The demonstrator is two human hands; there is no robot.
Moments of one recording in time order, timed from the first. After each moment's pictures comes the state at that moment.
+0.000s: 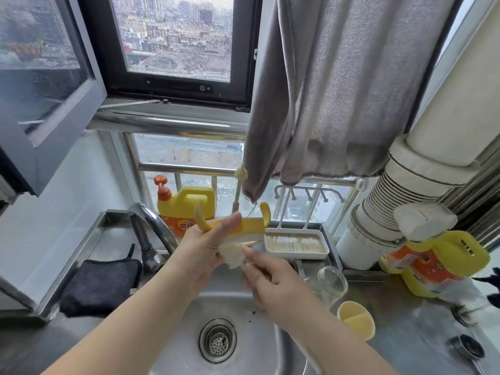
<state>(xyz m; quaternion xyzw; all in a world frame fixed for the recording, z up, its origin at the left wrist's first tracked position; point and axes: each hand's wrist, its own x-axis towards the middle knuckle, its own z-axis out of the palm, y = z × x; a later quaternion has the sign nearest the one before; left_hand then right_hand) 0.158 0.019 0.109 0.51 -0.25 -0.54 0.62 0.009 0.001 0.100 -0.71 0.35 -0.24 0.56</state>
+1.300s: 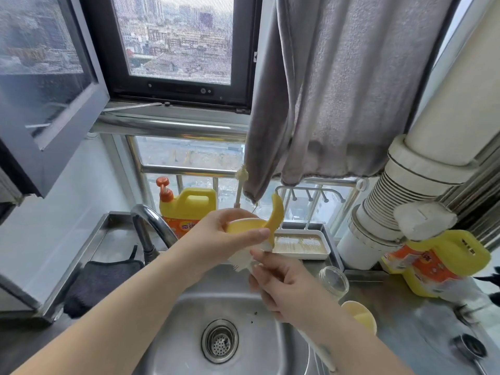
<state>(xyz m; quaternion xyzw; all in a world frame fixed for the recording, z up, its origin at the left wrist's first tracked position) 0.155 0.023 0.143 0.60 -0.46 -0.47 0.46 -0.004 0.000 0.106 -0.63 0.34 -0.22 0.66</state>
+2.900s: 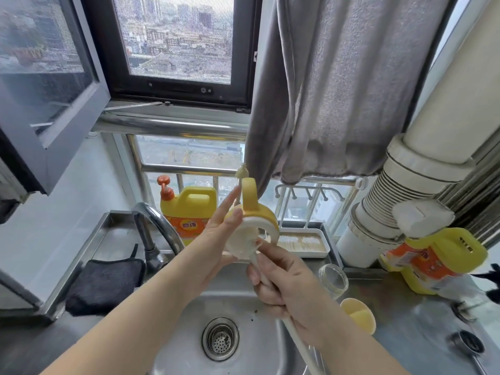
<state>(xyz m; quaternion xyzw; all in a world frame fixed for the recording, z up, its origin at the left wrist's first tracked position) 0.152 0.030 0.123 0.50 -0.35 -0.55 0.57 -0.001 0.010 0.116 -0.47 0.29 -0.25 0.79</state>
